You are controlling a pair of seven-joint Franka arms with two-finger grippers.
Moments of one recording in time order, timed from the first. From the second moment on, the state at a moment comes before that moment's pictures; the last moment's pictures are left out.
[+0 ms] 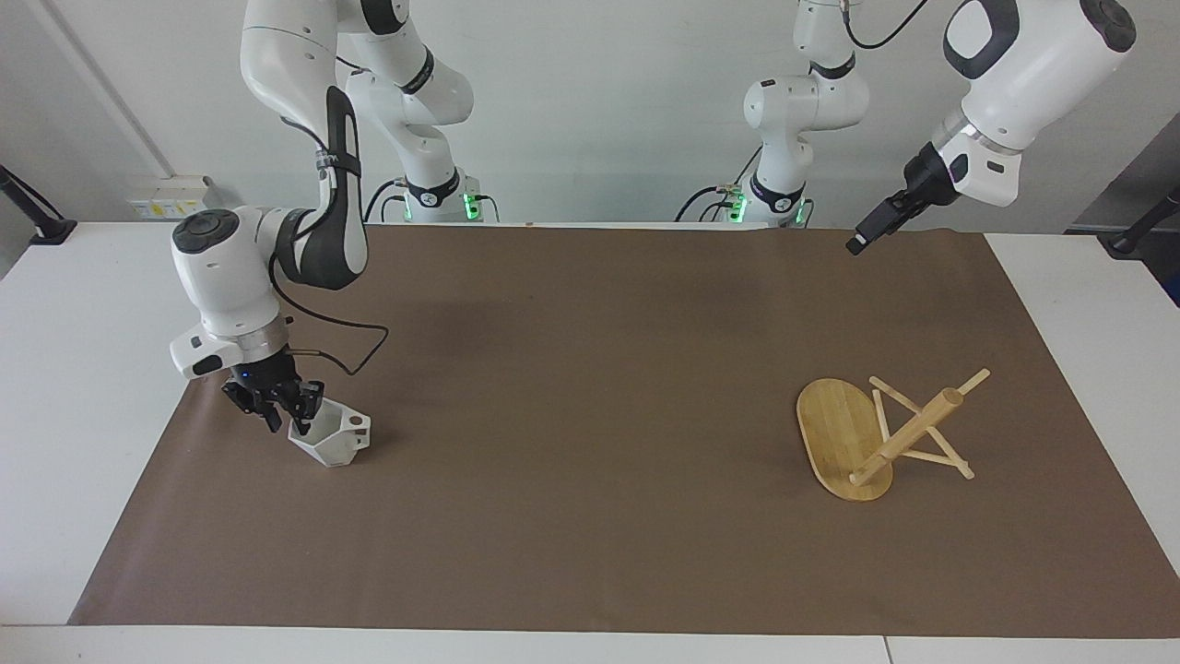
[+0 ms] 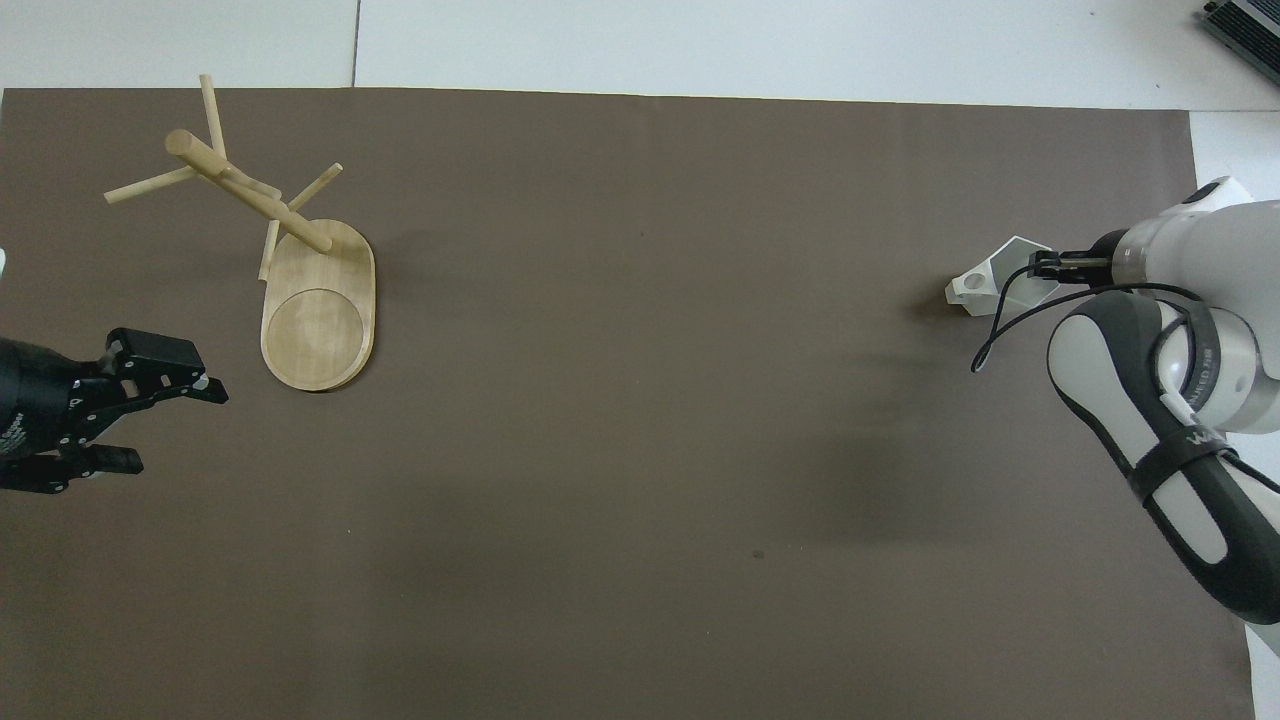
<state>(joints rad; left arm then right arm) 0.02 -0.21 -0.04 -1.92 -0.26 1.62 -0.61 -0.06 0.29 -0.09 -1.92 0.00 2.46 -0.05</state>
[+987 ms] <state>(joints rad) 0.02 -0.21 -0.05 -2.01 -0.68 1.82 -1.30 -0.05 0.29 -0.09 -1.92 0.00 2.46 -0.05</state>
